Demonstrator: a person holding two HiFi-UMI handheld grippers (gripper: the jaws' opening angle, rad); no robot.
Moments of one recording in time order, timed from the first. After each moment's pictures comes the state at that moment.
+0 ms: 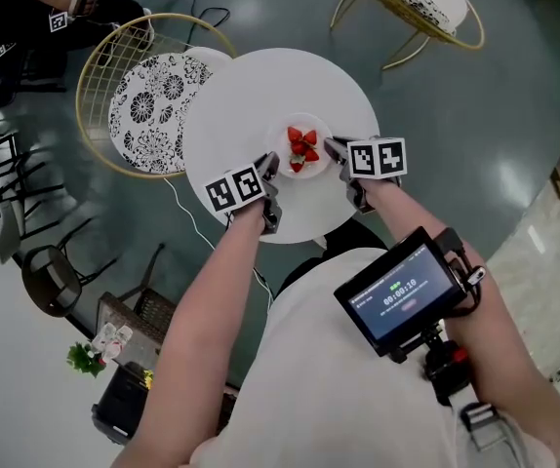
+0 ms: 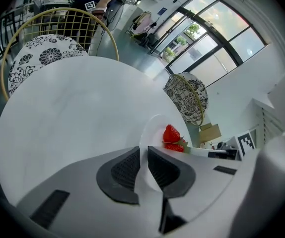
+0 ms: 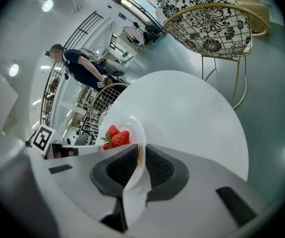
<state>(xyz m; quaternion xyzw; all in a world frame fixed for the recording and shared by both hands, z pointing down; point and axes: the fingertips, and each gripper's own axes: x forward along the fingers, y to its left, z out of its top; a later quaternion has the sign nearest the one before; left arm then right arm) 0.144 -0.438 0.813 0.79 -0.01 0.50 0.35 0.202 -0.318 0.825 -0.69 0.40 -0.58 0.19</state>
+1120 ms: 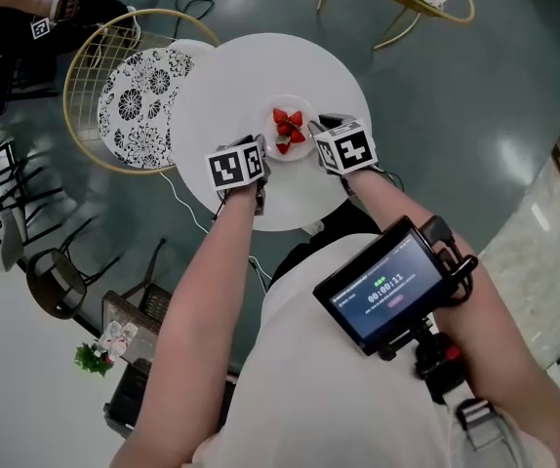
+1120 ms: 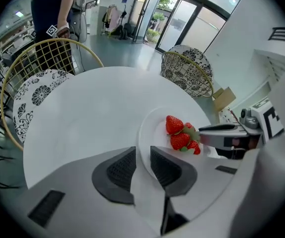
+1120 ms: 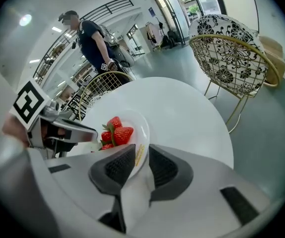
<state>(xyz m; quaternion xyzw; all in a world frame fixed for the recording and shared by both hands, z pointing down) 0.150 -0.445 0.820 0.80 0.00 0.58 0.15 0.202 -0.323 0.828 -0.74 0.42 -0.53 0.01</state>
